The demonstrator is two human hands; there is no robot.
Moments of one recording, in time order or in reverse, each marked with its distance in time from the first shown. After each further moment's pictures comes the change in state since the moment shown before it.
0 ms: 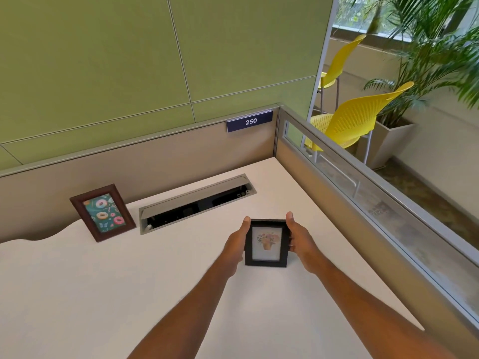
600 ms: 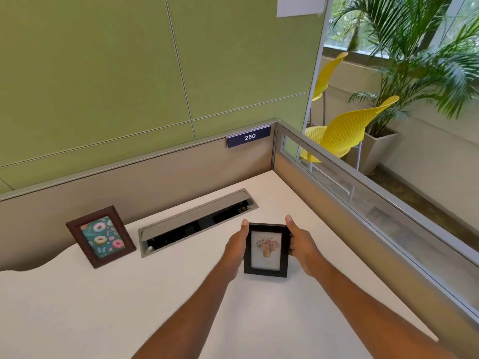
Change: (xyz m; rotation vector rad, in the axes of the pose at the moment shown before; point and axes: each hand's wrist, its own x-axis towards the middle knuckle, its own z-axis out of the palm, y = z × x) left_hand 0.027 0.029 -0.035 0.002 -0.018 0.071; right_hand 0.017 -0.027 0.030 0.073 0.094 -0.007
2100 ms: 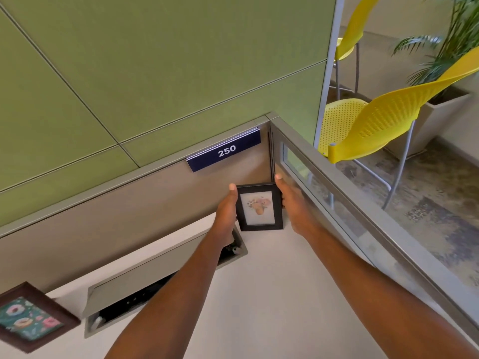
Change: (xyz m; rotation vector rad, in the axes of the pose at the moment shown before) left_hand 0.290 0.167 0.055 -0.022 0.176 0.108; right_hand 0.340 -0.125 -0.029 0.130 -0.117 -0.168
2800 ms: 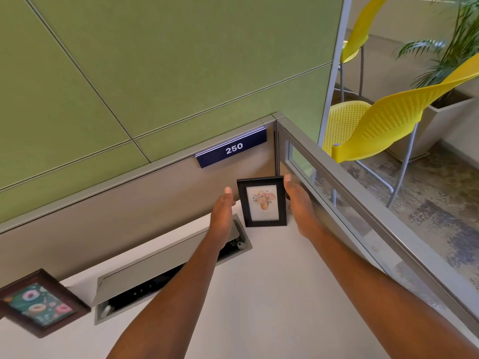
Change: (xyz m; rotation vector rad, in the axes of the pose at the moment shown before) left_hand -0.022 -0.006 -0.025 0.079 0.119 0.039; right_hand -0.022 -0.003 0.005 0.010 0.113 -0.013
